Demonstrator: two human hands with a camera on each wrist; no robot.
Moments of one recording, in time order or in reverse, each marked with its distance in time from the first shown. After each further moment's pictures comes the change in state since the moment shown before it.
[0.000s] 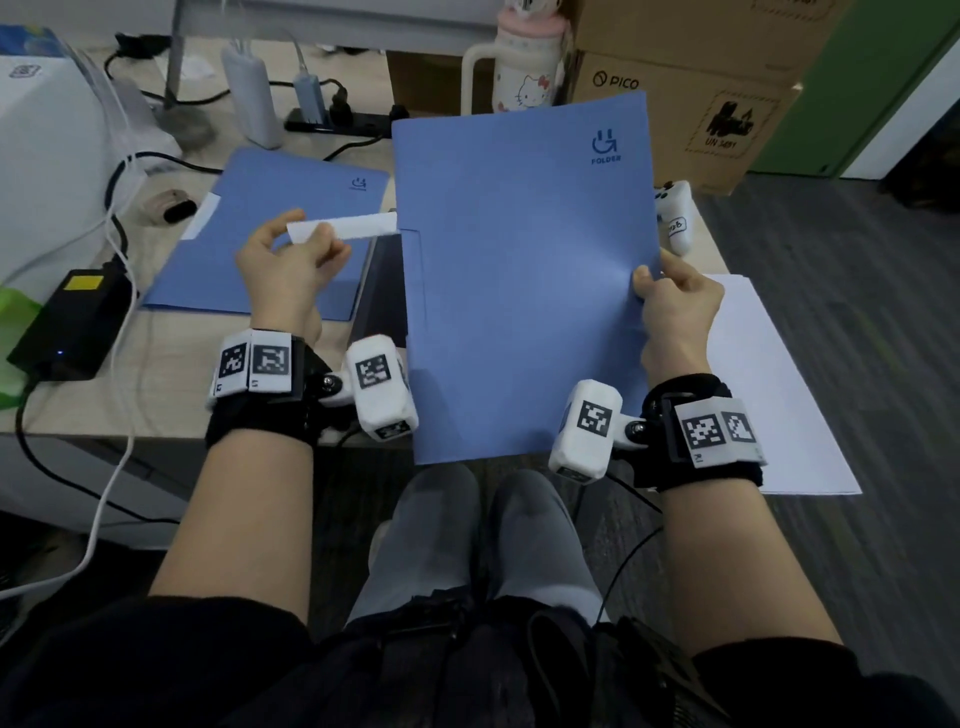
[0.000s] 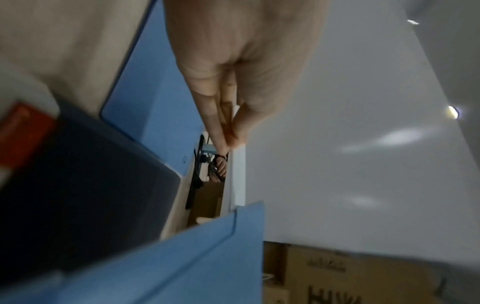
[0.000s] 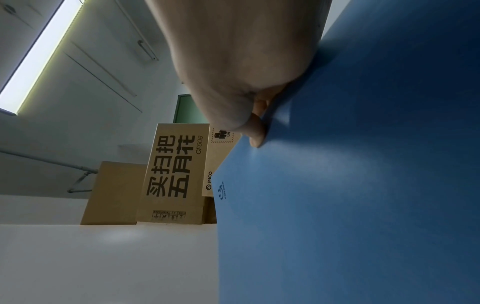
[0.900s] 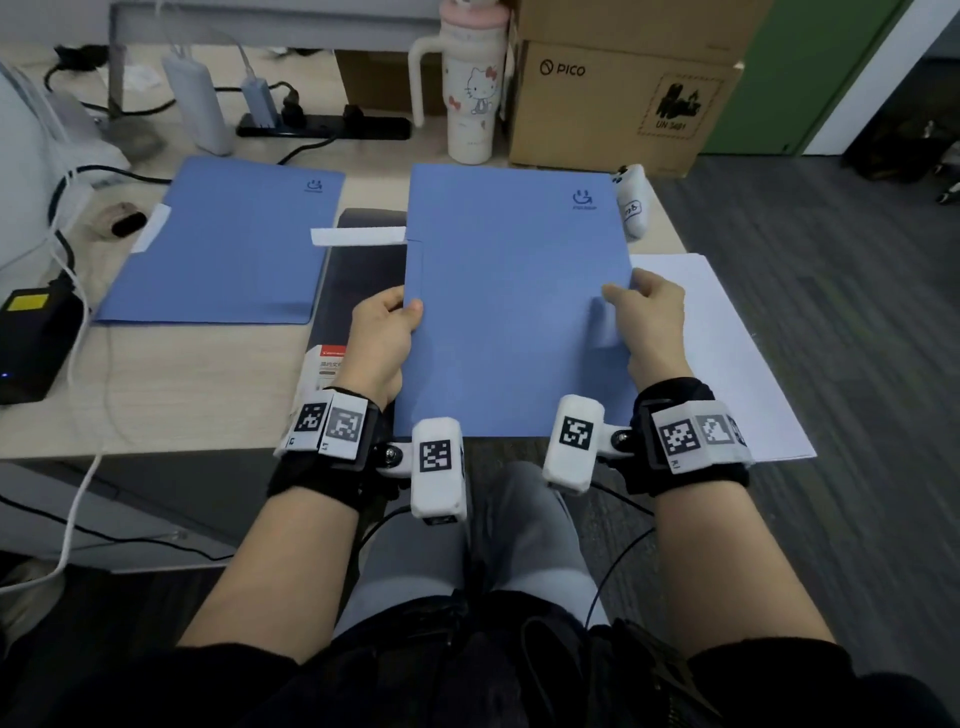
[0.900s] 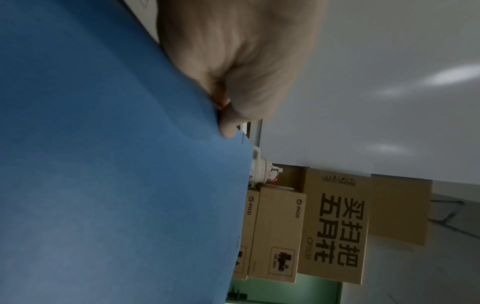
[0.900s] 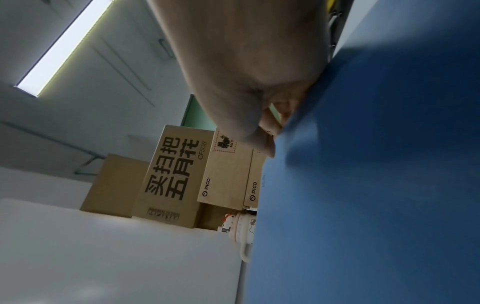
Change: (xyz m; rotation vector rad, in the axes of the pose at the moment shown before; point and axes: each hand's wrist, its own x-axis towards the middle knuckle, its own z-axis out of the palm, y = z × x) left_hand -0.078 -0.058 0.050 0.277 -0.401 -0.191; right_hand 0.003 0.012 -0.036 -0.298 -0.088 0.080
